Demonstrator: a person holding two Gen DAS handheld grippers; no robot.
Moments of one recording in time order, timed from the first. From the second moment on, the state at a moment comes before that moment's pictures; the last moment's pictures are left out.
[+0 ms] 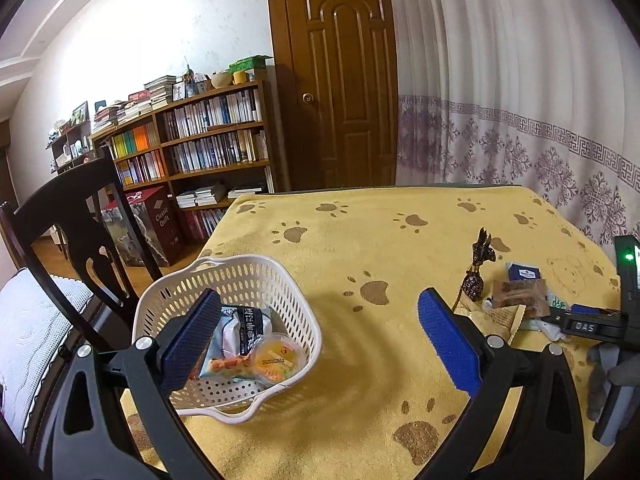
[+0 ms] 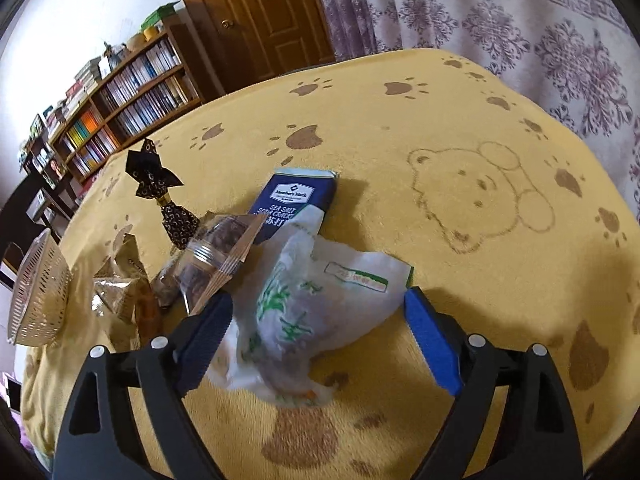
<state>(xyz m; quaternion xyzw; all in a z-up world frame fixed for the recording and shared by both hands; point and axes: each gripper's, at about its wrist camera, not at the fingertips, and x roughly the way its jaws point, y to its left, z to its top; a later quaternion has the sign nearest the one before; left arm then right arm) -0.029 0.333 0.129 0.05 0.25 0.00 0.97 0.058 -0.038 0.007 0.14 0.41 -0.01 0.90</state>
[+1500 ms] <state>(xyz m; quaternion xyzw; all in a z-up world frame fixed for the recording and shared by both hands) 0.045 0.204 0.037 0.07 0.38 -0.22 0.89 0.011 -0.060 0.007 0.13 0.40 0.03 0.91</state>
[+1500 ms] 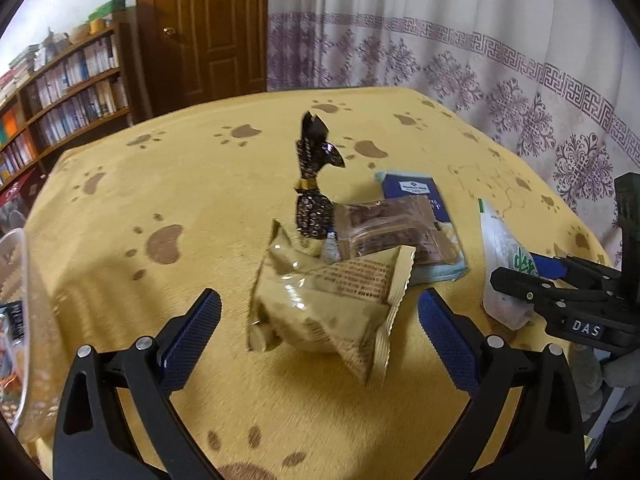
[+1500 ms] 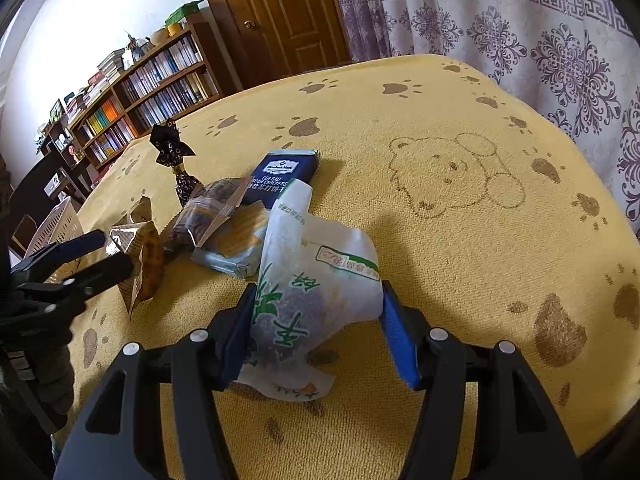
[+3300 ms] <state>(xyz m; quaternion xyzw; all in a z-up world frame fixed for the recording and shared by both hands) 0.008 0.337 0.118 0.00 0.29 -0.08 0.95 0.011 -0.059 0.006 0.13 0.40 0.03 0.91</state>
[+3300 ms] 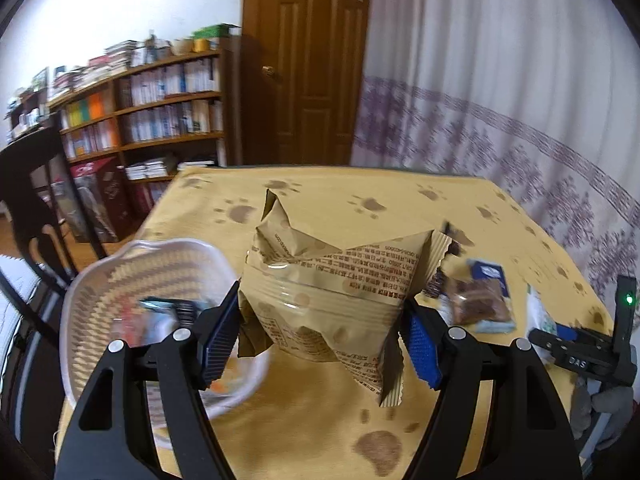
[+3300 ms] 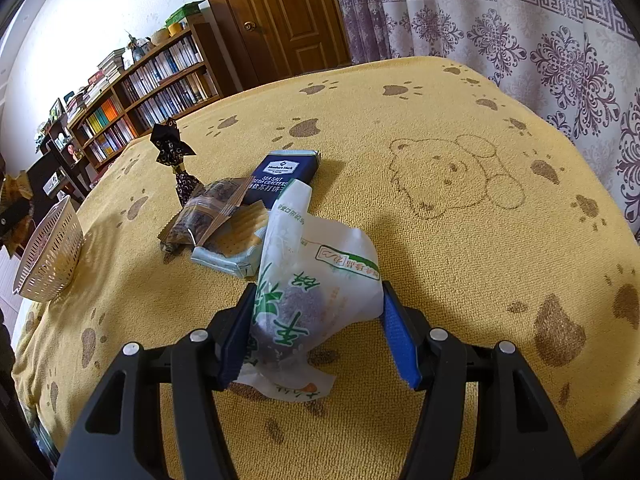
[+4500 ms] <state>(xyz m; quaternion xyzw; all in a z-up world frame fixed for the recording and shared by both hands) -0.001 0.455 0.123 -0.09 0.29 0.07 0.95 0.010 -0.059 0.005 0.13 0.40 0.03 0.91</state>
